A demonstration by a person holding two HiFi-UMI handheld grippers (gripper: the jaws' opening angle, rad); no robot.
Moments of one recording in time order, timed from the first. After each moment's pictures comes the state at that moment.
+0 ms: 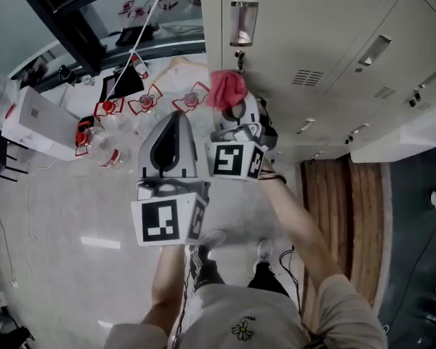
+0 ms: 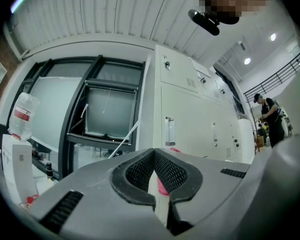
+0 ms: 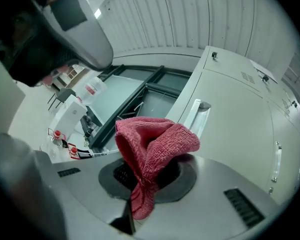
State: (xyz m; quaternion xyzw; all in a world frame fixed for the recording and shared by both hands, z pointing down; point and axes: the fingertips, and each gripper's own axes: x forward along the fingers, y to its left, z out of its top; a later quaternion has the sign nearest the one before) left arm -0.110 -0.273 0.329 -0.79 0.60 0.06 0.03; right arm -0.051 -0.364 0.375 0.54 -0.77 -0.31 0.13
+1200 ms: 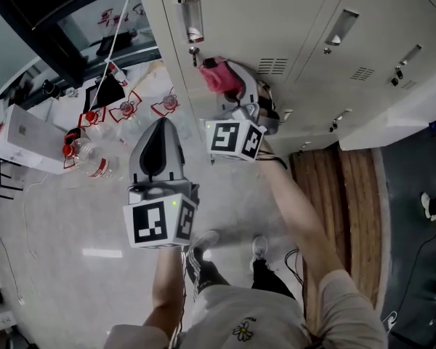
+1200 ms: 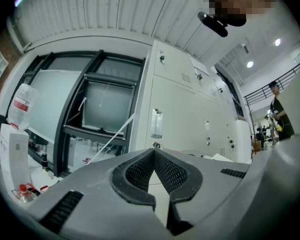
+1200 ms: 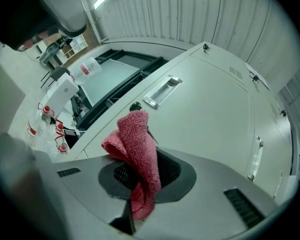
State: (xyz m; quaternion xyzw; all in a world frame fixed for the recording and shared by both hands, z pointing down) left arm -0.064 -0.269 0.352 -0.80 0.60 0.07 0.01; right arm 0.043 -0.398 0.385 0.59 -0.71 -0.33 0.18
